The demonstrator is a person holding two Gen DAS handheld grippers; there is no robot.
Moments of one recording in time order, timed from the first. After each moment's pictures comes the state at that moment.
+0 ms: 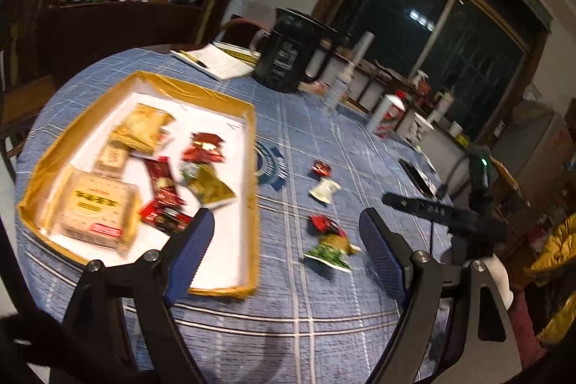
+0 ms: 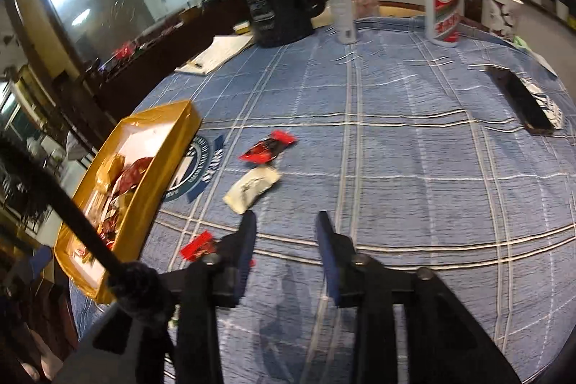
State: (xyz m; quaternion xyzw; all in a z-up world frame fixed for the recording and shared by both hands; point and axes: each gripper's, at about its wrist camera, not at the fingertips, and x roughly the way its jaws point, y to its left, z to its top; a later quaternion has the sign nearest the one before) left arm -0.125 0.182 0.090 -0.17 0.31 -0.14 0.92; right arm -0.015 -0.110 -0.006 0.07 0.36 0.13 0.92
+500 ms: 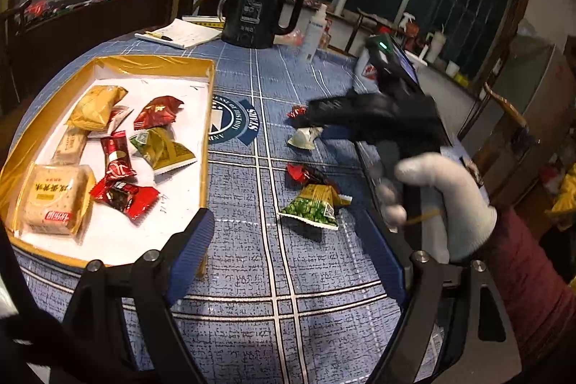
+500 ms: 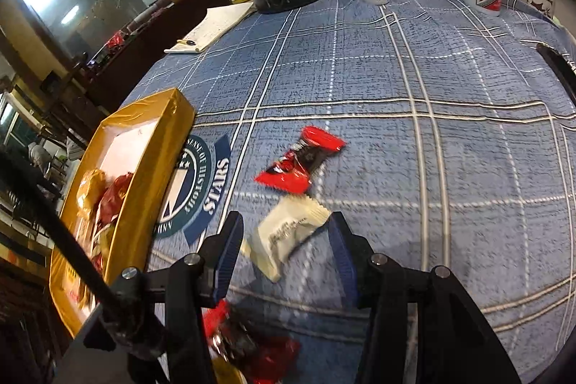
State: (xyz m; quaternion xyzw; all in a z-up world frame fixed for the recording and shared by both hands) left arm -0.114 0.126 0.062 -0.08 0.37 -0.16 0.91; right arm 0.067 -0.051 -0.032 0.09 0.42 0.14 0.89
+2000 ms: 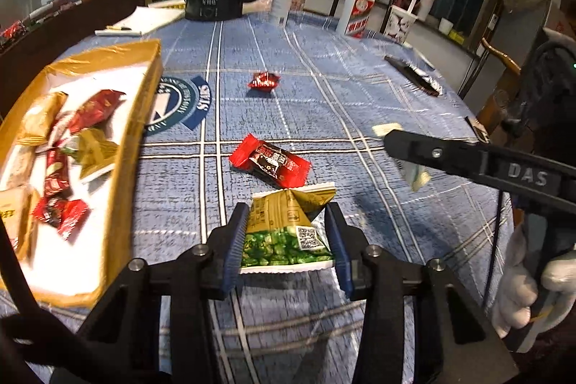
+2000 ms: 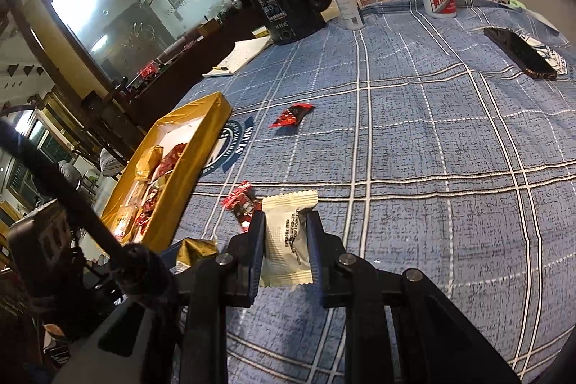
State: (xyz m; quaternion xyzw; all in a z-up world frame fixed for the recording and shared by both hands) left arm -0.088 0.070 0.041 -0.03 0.40 -0.18 0.90; right arm -0.067 -0.117 -0.020 0.13 0.34 0.19 0.91
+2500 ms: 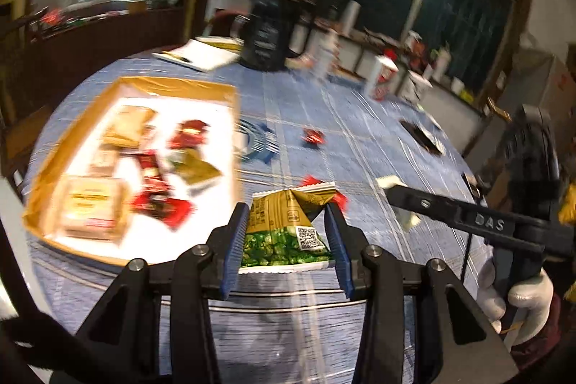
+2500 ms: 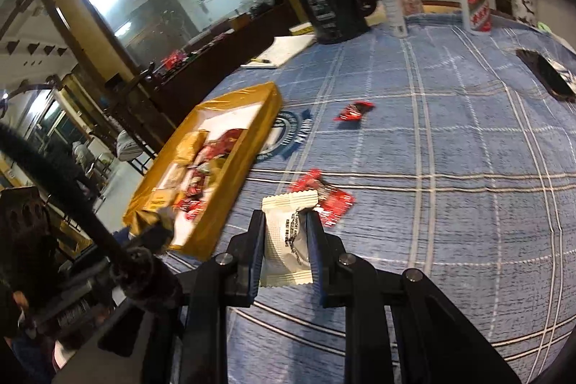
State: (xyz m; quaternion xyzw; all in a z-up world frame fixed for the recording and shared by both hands) left arm -0.133 0.166 0.088 -0.10 0.33 -0.12 0.93; right arm -0.095 -0.059 -0.001 0.11 0.33 0.23 0.91
